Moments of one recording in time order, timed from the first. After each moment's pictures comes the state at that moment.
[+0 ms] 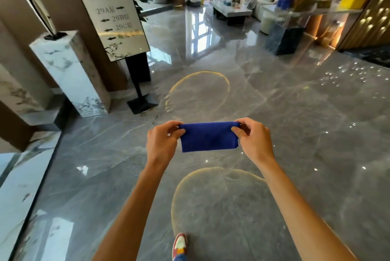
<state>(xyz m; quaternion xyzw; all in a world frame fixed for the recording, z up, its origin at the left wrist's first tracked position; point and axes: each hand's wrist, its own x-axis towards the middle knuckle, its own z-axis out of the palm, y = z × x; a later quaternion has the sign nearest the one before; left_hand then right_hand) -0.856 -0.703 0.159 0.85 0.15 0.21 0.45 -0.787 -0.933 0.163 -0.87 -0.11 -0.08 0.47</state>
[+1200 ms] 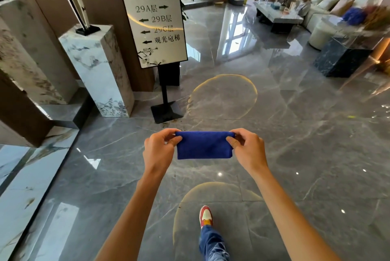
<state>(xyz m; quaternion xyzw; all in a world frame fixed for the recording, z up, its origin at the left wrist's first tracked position) -0.603 -0.436 0.121 0.81 0.25 0.23 0.47 -0.489 -0.645 0.129 -0.87 -0.19 0.01 0.45</state>
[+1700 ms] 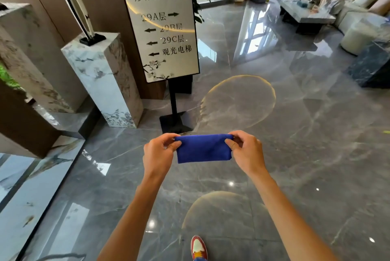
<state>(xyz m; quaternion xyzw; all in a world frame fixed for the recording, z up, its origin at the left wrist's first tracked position) -0.409 -0.334 0.108 0.80 0.30 0.24 0.46 -0.270 -0.528 0.111 -0.87 -0.22 0.03 0.45</state>
